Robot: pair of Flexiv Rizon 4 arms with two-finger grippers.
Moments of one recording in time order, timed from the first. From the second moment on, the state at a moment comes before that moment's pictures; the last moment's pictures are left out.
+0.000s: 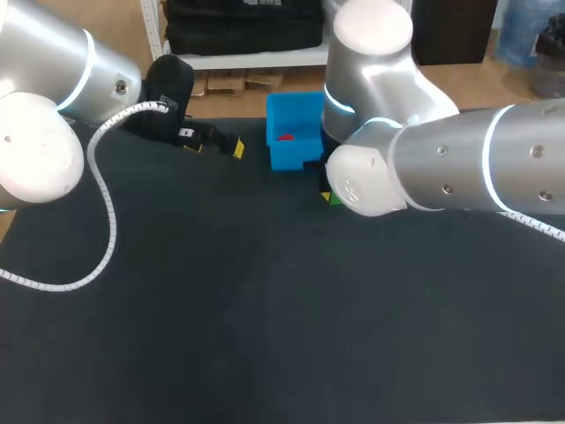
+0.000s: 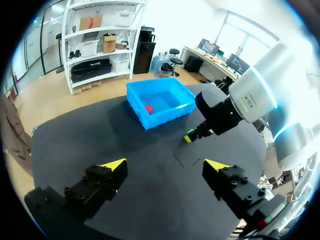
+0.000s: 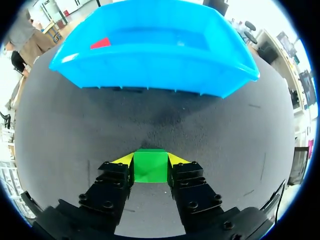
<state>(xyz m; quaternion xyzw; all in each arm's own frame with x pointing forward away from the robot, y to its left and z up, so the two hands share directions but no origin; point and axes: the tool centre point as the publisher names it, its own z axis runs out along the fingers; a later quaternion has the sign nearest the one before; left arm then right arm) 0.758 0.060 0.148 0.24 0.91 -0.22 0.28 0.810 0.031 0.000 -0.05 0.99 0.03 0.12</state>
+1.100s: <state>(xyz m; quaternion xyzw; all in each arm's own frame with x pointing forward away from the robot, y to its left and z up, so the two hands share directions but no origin) 0.758 0.060 0.148 0.24 0.91 -0.22 0.28 0.818 0.034 0.057 -0.05 0.98 0.06 0.16</state>
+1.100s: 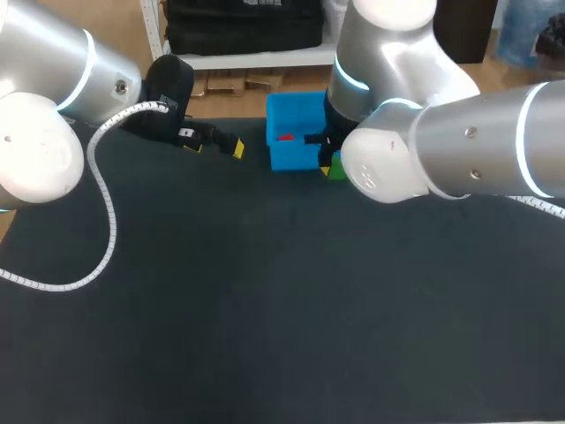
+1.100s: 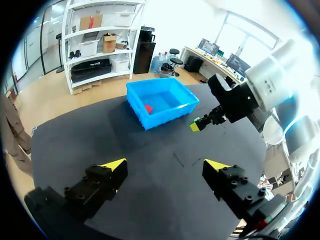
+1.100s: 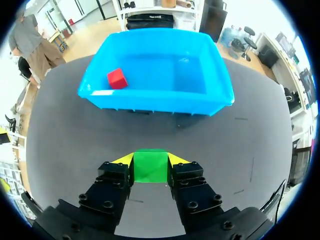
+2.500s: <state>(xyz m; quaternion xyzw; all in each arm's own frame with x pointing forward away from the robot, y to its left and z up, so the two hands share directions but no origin) 0.758 0.060 0.148 0.24 0.91 -0.22 0.28 0.857 0.025 0.153 -0.08 0.95 0.11 0.28</state>
